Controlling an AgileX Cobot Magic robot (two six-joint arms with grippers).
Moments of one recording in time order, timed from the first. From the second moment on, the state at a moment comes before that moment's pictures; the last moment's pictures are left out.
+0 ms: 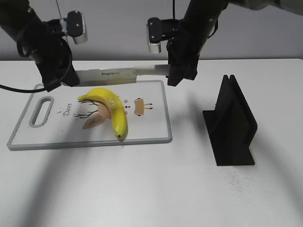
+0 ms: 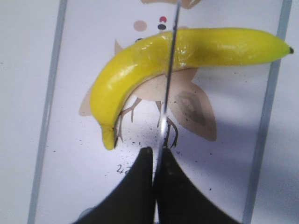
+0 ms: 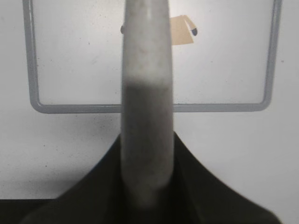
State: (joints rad) left arm -0.21 1.96 -1.51 -0.41 0.95 1.43; right arm 0.41 2.31 -2.07 0.29 1.20 -1.24
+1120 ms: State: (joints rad) left arm -0.21 1.83 -1.53 -0.51 1.00 1.24; right arm 0.41 2.23 -2.07 0.30 1.23 -1.20
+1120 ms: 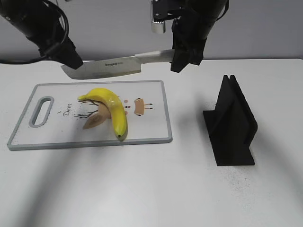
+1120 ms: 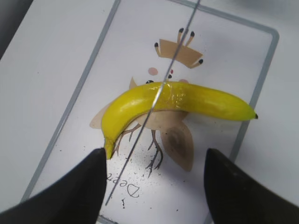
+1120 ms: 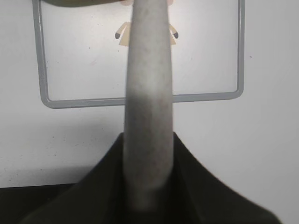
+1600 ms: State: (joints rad) left arm -0.20 1.81 -1.76 -0.02 1.20 0.34; right arm 0.41 2.13 -2.07 0.19 1.23 -0.79
